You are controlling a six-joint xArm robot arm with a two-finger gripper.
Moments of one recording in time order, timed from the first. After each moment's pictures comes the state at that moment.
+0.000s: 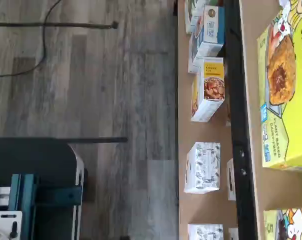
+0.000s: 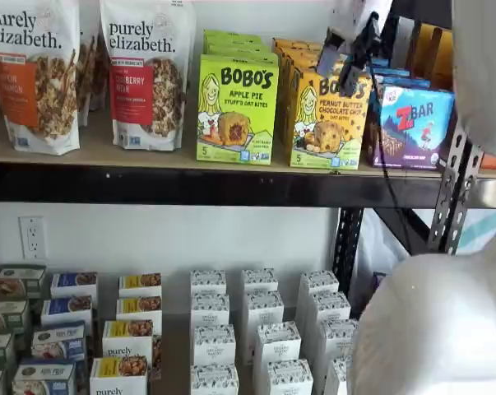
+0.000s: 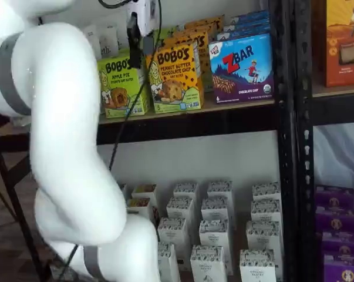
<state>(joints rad) -0.11 -0.39 -1.46 0.33 1.83 -1.58</state>
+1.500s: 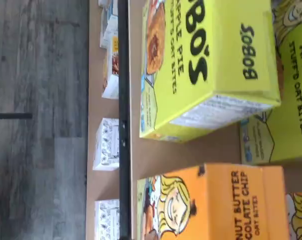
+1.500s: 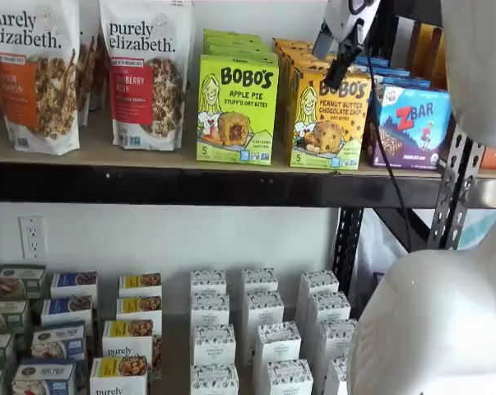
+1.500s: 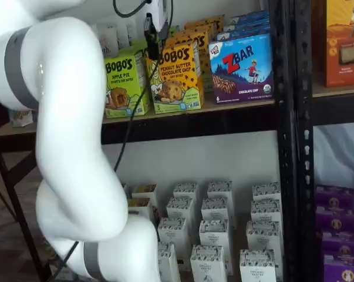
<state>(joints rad) -0.09 -0.34 -1.43 0.25 1.50 -1.61</state>
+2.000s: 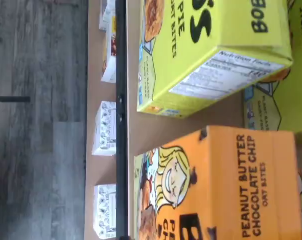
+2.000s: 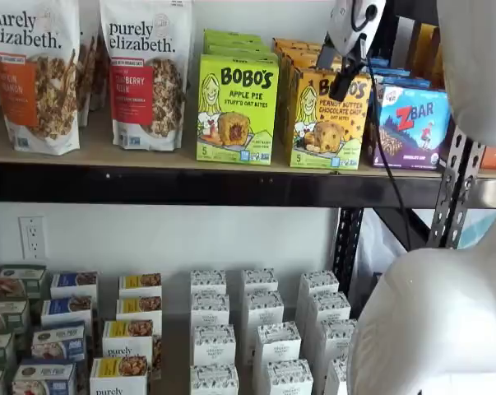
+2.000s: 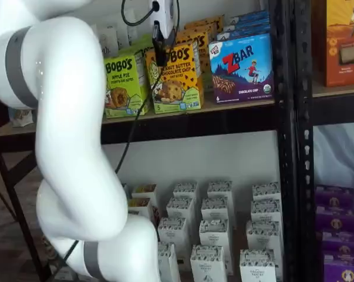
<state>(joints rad) -0.10 -0.33 -1.38 0.22 1.46 -1.64</state>
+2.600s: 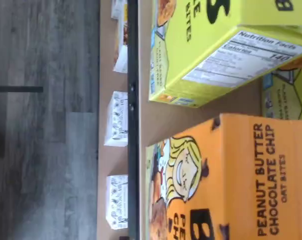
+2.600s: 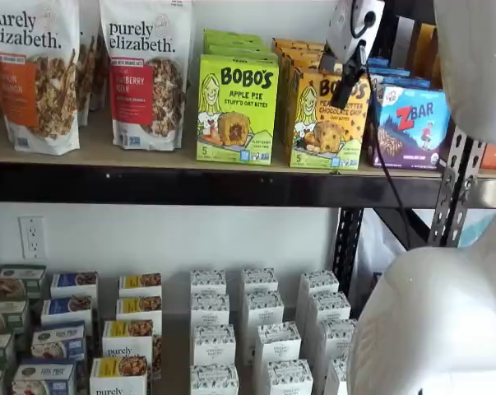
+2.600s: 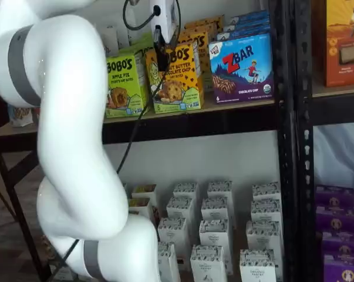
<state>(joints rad) -0.09 -0.32 -1.38 0.19 1.49 -1.64</state>
